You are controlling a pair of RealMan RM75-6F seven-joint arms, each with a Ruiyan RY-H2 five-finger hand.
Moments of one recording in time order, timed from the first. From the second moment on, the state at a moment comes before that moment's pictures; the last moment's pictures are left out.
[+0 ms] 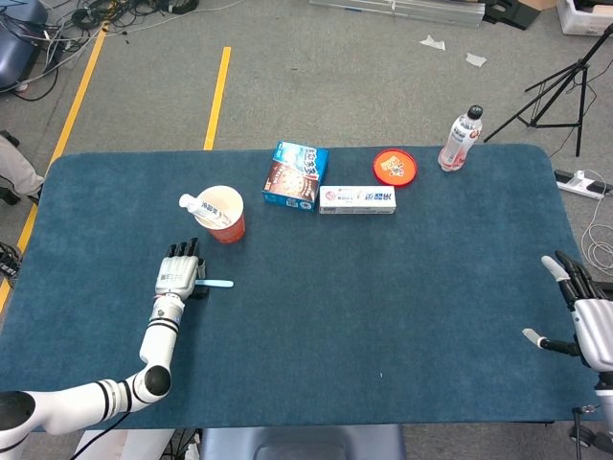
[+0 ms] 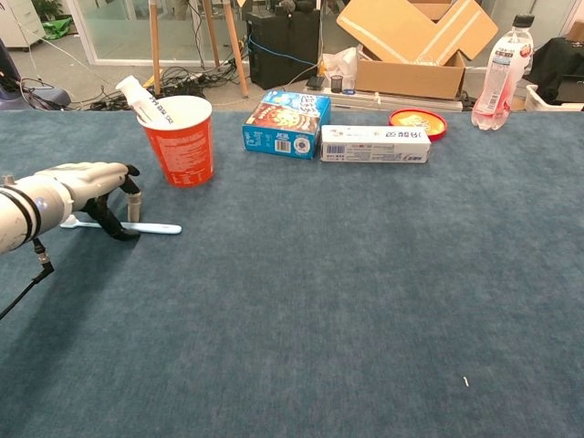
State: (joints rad) left arm -0.81 -1.69 -0.23 -1.26 0.53 0.98 0.70; right arm 0.09 -1.01 0.08 -1.60 -1.48 1.44 0.21
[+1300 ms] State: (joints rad) left arm -0.75 -1.57 -0.21 -1.46 0.62 1.10 0.65; right arm 0.09 -1.01 0.08 -1.61 -1.49 1.44 0.21
